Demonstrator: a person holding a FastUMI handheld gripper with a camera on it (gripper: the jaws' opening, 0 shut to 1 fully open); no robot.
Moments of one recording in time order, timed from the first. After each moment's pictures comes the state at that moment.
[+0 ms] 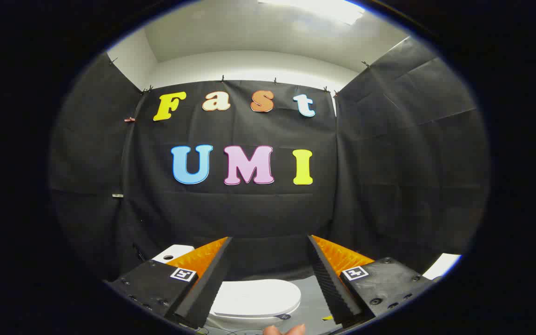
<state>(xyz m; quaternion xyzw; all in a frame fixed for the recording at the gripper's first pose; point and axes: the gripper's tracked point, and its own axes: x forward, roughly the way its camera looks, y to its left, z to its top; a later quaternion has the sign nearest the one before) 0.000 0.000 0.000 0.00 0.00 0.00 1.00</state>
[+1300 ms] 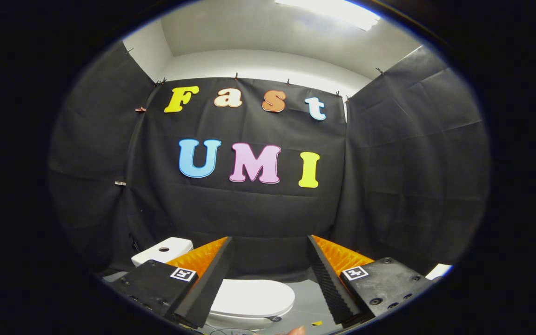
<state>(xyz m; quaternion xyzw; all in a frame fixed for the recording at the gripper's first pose) 0.016 0.007 -0.022 -0.03 -0.01 0.03 1.00</state>
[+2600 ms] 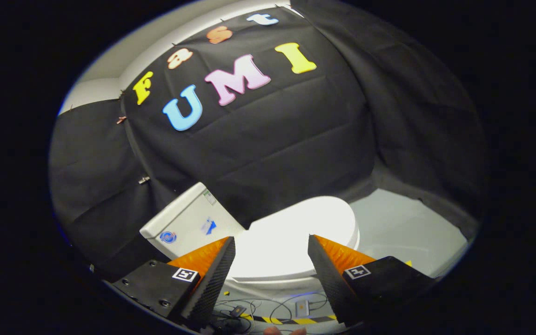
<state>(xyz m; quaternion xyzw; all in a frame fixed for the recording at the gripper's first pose) 0.092 -0.051 -0.402 0.23 0.27 0.14 0.92</state>
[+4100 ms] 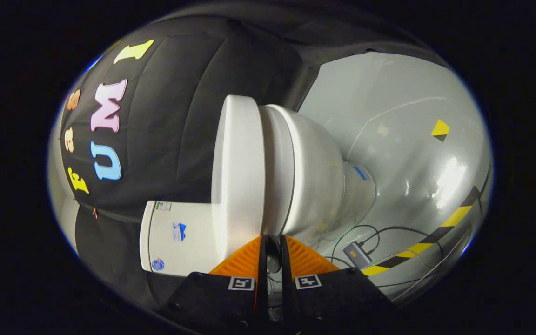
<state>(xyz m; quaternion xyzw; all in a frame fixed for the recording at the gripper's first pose) 0.121 -0.048 -0.620 0.51 0.44 0.06 0.74</state>
